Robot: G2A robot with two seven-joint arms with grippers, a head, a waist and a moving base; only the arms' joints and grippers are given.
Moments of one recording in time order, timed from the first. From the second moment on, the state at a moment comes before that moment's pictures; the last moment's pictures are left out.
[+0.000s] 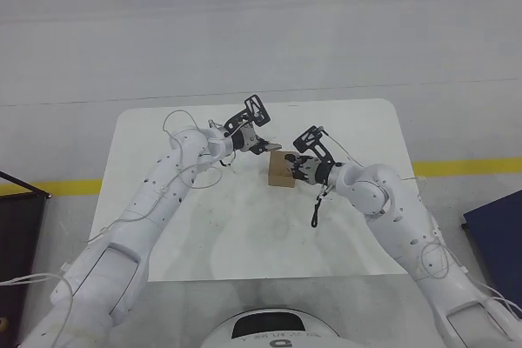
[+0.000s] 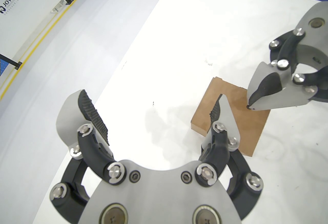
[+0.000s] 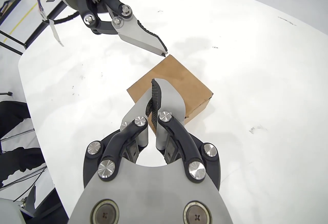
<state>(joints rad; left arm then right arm) 0.69 -1.44 -0.85 -0.83 1.46 -0.65 0.03 -1.19 -1.12 1.11 -1.52 -0.80 -0.38 0.58</state>
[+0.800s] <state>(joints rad) 0.69 -1.44 -0.85 -0.83 1.46 -0.65 0.03 -1.23 -1.10 1.19 -1.45 -0.74 -0.31 0.65</state>
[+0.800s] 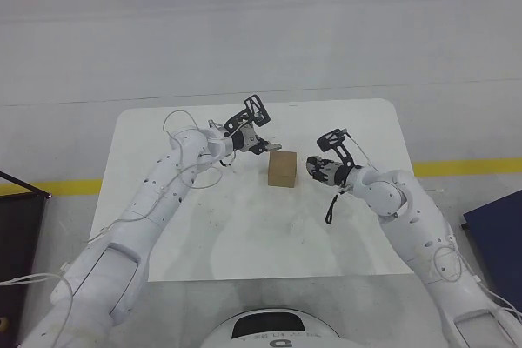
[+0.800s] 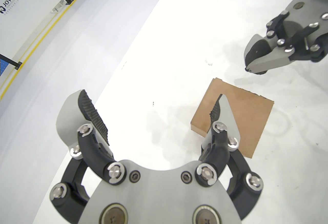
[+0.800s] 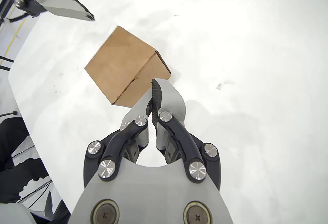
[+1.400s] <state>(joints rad) 0.69 -1.44 -0.85 -0.83 1.46 -0.65 0.03 -1.26 -1.09 1.23 -1.43 -0.69 -0.39 0.60</state>
